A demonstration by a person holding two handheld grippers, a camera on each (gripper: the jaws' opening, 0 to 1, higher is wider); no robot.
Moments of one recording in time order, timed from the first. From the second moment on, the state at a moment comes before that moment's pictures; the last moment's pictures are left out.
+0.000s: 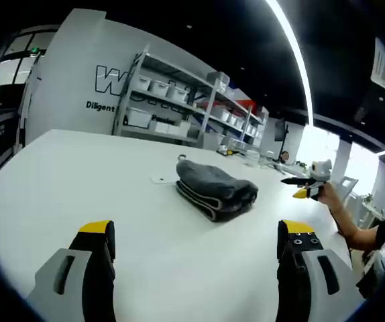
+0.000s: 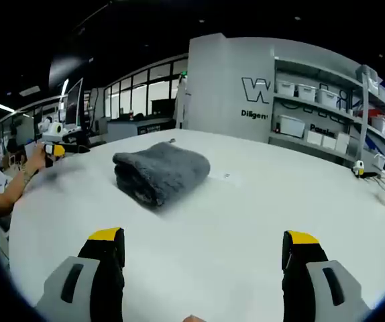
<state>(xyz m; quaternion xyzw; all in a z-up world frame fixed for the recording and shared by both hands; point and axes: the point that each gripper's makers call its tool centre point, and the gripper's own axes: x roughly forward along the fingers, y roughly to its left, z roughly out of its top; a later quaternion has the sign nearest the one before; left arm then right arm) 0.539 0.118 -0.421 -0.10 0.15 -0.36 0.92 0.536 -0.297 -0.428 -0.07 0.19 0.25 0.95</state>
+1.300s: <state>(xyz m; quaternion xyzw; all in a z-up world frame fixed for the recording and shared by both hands) 0.532 0.115 -0.420 -0.10 0.16 -0.38 0.91 0.533 -0.298 -0.432 -0.07 0.20 0.25 0.94</state>
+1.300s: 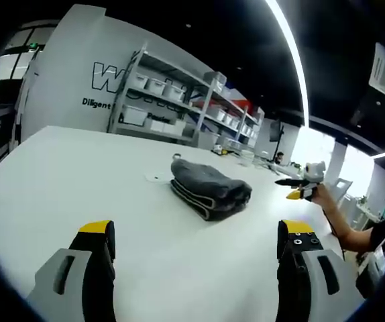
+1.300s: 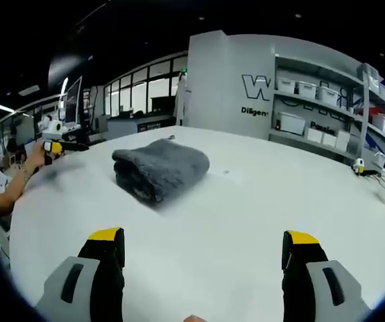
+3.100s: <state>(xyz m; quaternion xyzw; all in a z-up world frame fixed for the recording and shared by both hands) 0.524 0.104 -0.427 -0.07 0.17 -0.39 0.90 0.531 -0.262 -0.393 -0.15 0.14 0.28 0.94</state>
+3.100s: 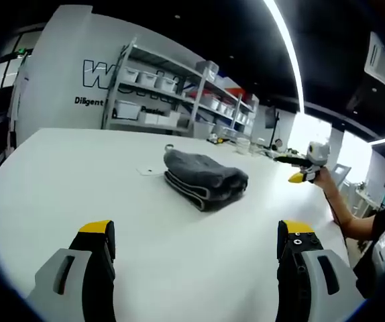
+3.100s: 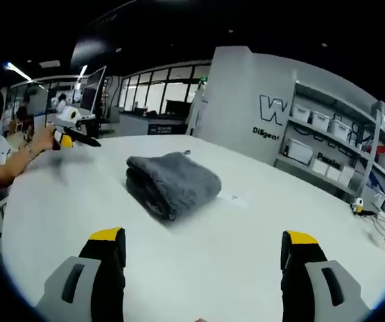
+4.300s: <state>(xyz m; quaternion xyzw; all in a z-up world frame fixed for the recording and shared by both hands) 0.522 0.099 -0.416 -0.04 0.16 -0.40 0.90 0.551 -0.045 -0.341 -0.34 0.11 0.40 0.85</state>
